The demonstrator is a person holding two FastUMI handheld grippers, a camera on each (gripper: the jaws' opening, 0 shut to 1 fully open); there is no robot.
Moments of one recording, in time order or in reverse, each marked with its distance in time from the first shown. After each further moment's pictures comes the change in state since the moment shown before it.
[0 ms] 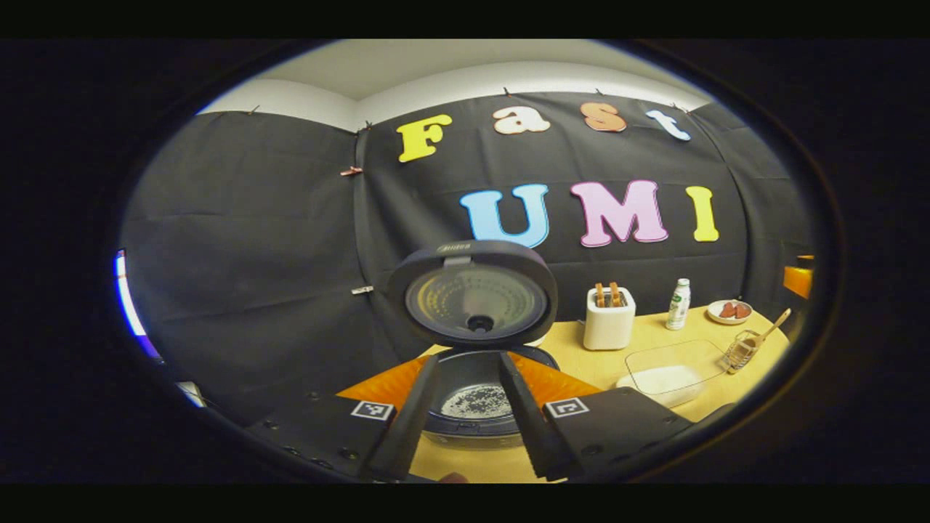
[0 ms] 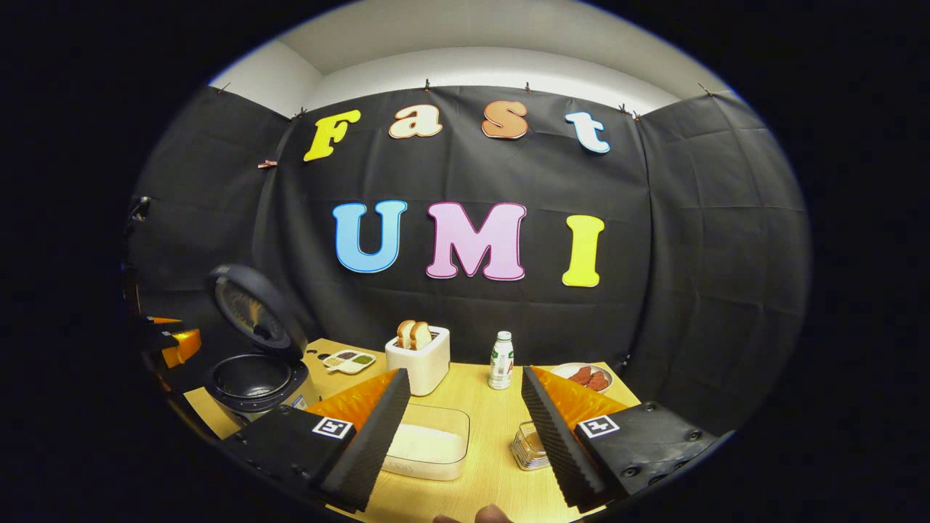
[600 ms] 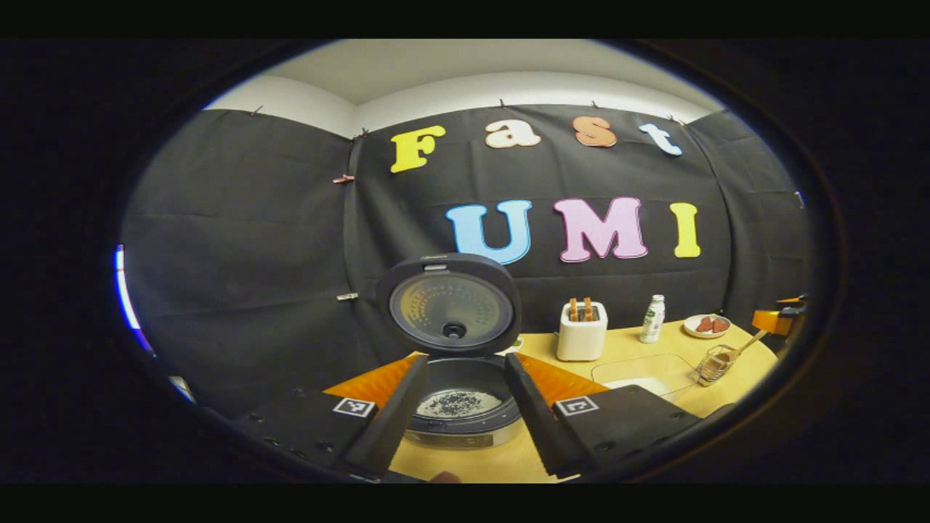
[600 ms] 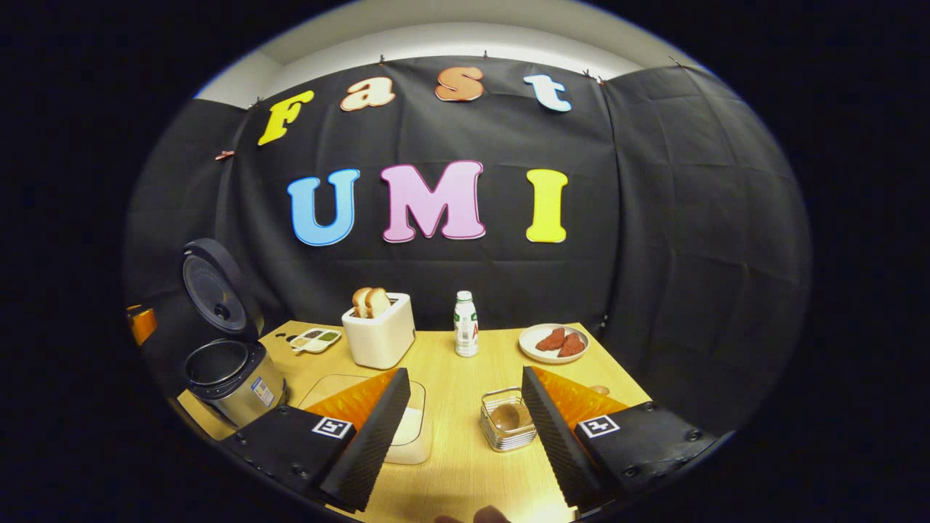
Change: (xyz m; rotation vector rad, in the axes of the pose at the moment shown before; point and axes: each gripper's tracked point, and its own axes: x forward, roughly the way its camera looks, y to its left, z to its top) left arm -0.026 -0.037 0.023 -0.023 -0.048 -0.066; right arm 0.021 -0.077 -0.069 0.110 0.167 -0.140
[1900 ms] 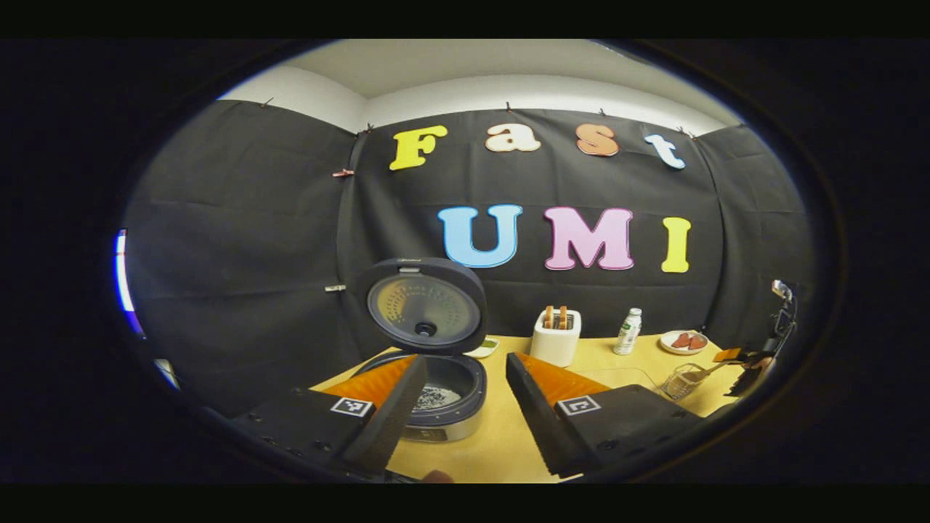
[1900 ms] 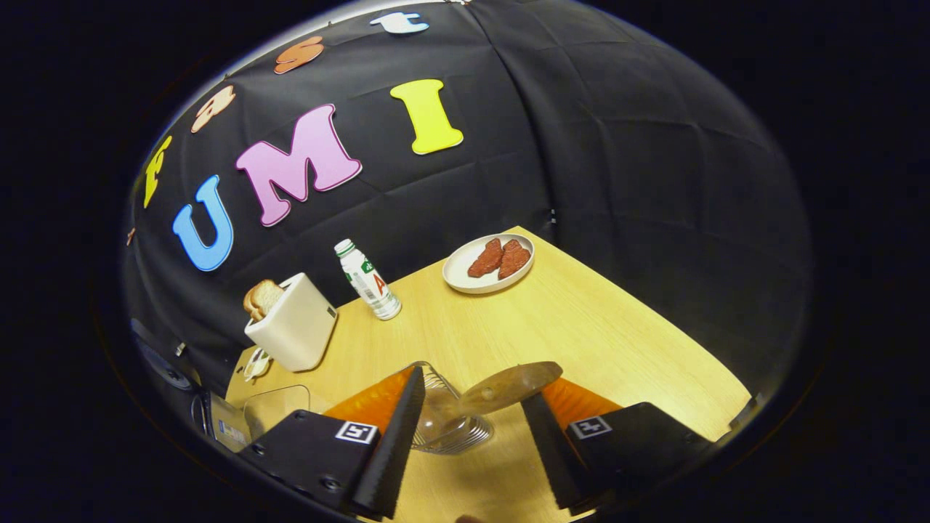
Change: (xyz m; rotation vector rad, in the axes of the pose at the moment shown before) left arm -0.022 -0.040 0.011 -0.094 0.024 -0.015; right arm 0.113 -0.127 -0.089 0.344 0.254 -0.205
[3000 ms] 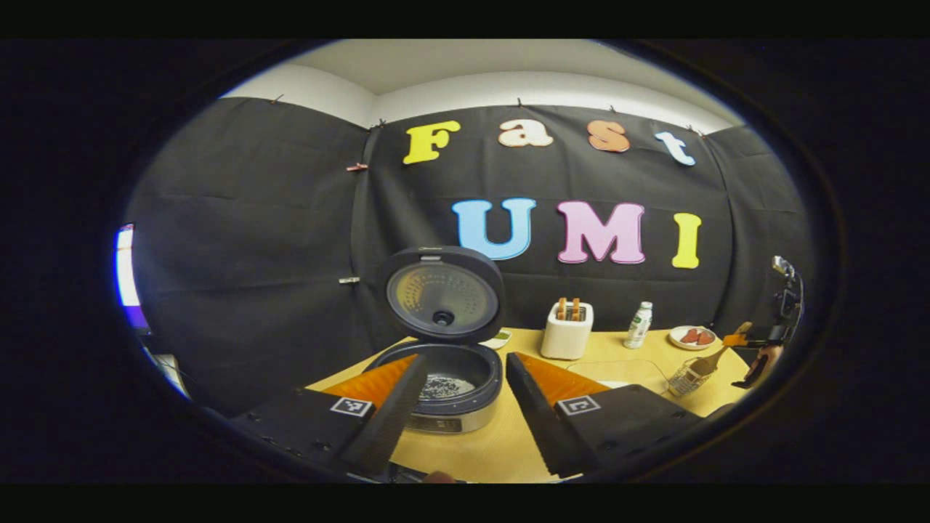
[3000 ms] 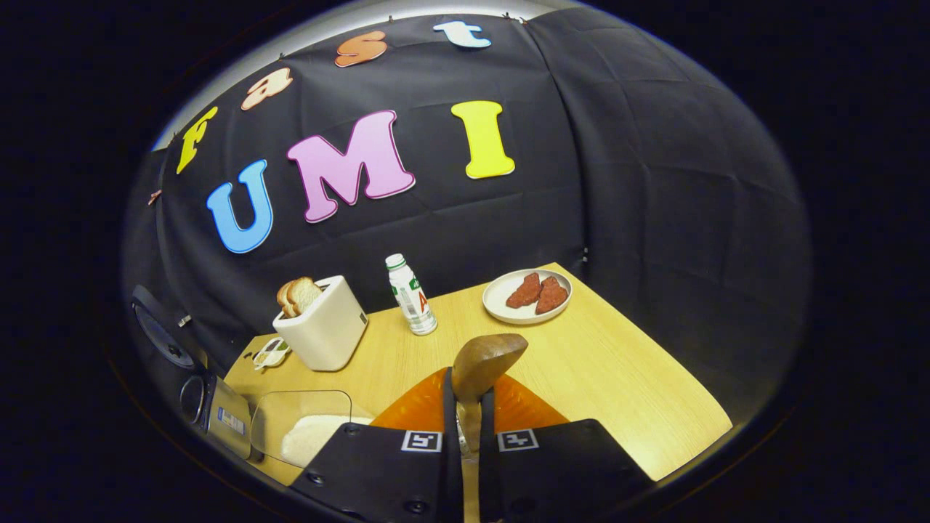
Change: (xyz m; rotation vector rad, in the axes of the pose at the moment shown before) left arm -0.013 0.026 -0.016 -0.014 0.024 0.050; right arm -0.036 0.063 0.038 -0.154 -0.105 0.107
